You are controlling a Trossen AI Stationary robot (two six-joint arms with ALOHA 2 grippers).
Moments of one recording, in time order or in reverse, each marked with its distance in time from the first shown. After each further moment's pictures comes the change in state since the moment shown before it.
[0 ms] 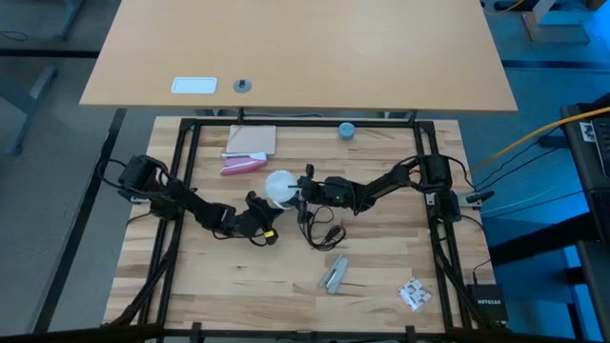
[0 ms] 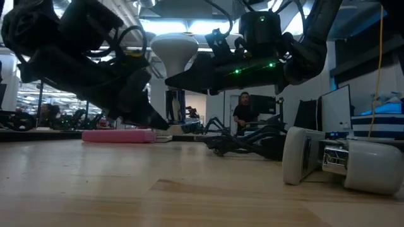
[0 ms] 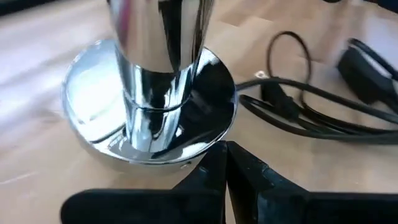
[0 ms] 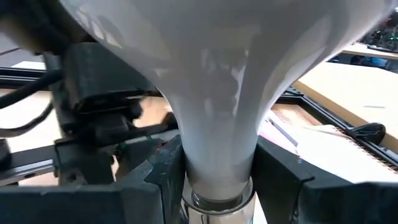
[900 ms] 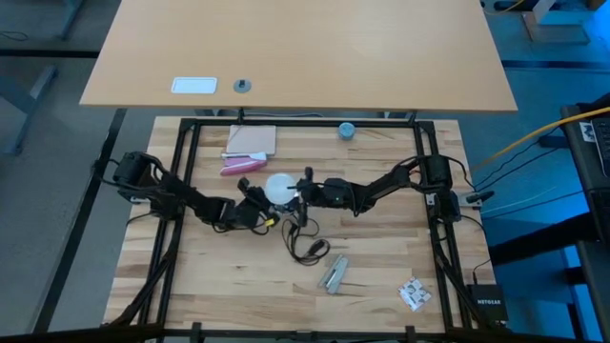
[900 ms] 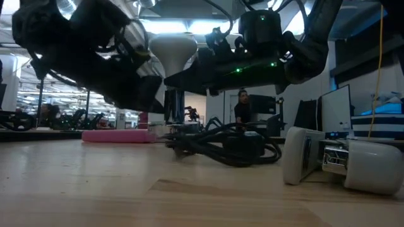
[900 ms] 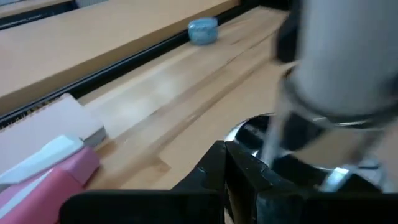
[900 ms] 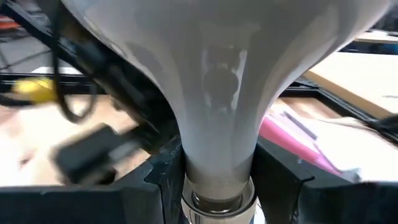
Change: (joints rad) left arm 0.068 -0.053 0.000 -0.027 -0.260 0.151; right arm 0.002 -0.001 0.000 -0.014 -0.034 0.057
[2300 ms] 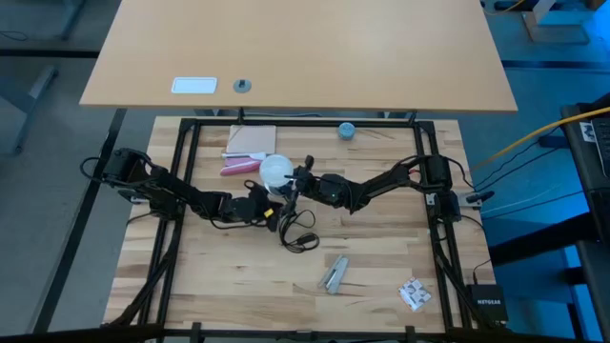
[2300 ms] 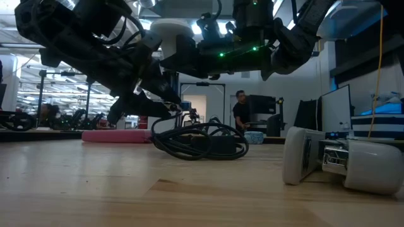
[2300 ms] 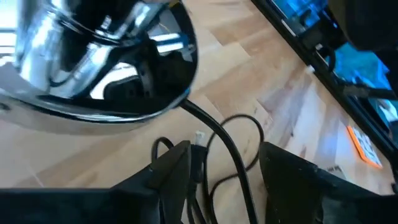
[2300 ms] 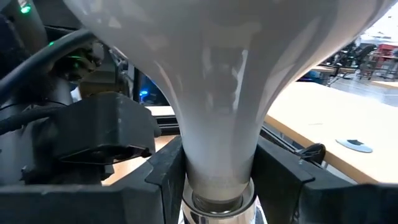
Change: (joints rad) left arm 0.038 -0.114 0.000 -0.047 0.510 -0.565; right arm -0.002 0.001 0.121 0.003 0.249 -0.056
